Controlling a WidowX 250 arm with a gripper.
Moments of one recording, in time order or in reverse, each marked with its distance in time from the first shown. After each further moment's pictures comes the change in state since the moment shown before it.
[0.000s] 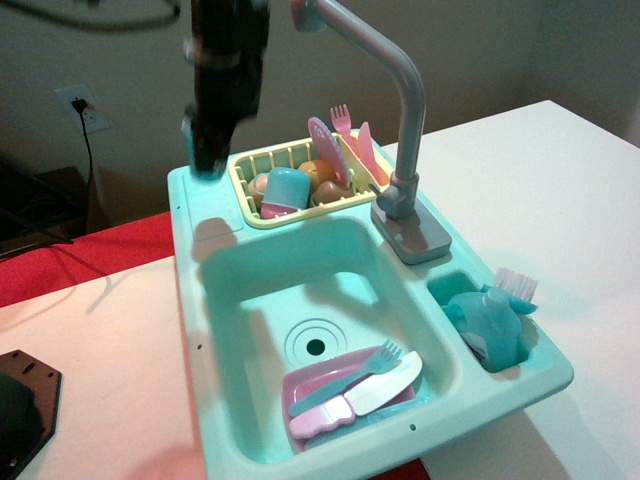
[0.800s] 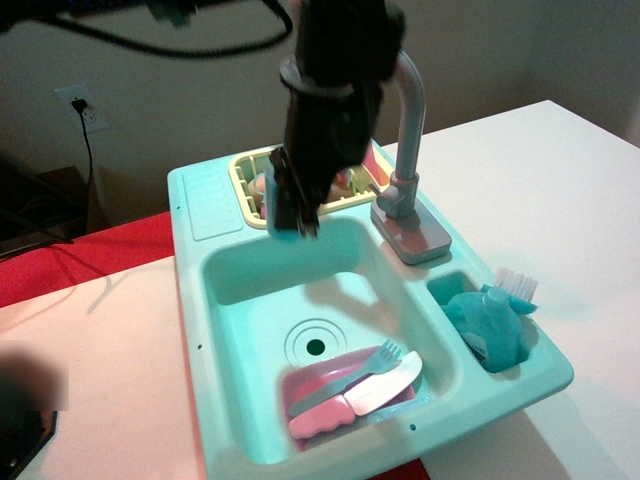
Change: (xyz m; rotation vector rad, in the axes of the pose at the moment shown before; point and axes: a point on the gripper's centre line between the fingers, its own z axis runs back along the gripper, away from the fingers) arm 0.033 -0.114 0.016 -0.089 0.000 -0.202
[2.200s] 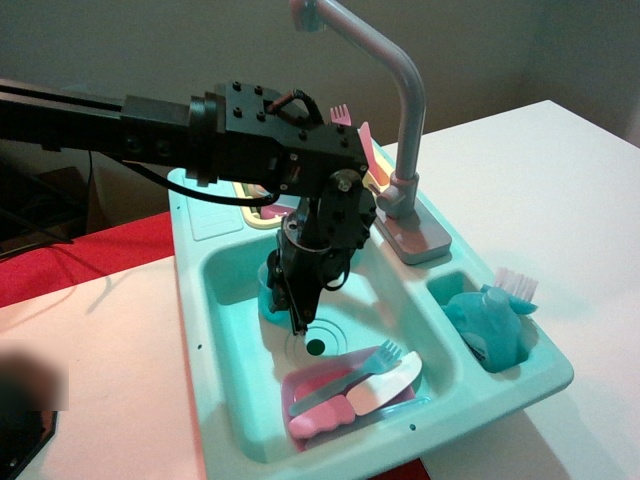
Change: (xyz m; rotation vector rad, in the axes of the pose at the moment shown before) arm 0.001 0.014 -0.103 0.116 0.089 0.100
